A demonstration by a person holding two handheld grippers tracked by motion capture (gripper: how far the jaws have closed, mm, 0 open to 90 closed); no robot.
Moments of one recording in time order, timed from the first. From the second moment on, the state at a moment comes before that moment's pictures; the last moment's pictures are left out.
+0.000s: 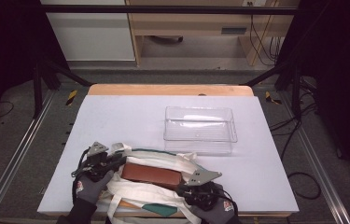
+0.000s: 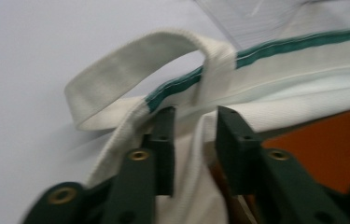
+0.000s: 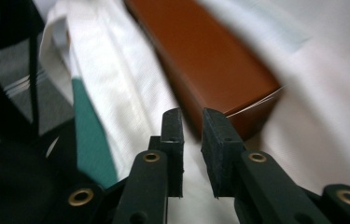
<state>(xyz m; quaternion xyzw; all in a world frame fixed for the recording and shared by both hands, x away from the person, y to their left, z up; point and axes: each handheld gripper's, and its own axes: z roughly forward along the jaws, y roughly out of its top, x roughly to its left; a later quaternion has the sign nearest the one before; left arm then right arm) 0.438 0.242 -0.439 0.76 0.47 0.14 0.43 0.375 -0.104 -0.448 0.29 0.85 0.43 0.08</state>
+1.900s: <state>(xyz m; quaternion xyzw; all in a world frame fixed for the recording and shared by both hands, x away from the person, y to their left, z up) 0.375 0.247 -0.422 0.78 0.39 0.19 0.46 0.421 -0.125 -0.423 0.32 0.79 0.50 0.17</state>
